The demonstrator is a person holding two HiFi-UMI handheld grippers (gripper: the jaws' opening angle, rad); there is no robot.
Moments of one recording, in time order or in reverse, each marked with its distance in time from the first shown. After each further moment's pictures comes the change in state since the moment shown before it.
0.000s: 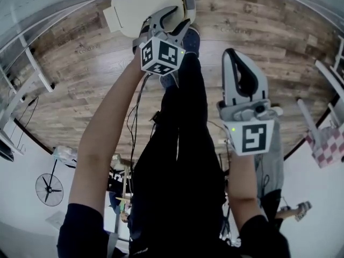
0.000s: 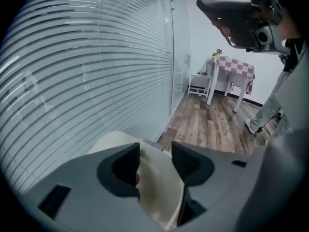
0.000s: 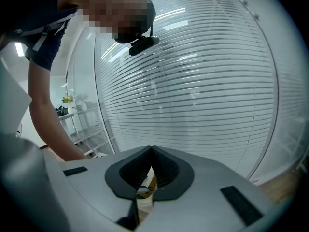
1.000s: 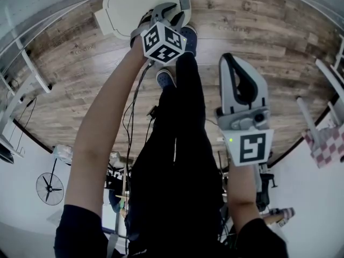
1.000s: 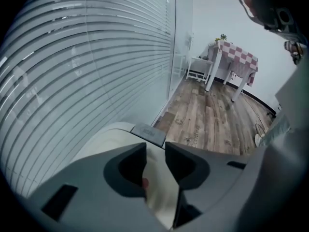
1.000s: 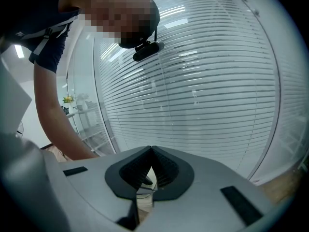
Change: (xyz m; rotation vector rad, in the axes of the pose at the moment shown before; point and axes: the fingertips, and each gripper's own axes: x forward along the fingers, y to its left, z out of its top) left arm 0.051 -0.001 -0.035 0.004 0.214 -0.063; right arm 0.002 -0.007 -0.002 0.003 0.021 0.016
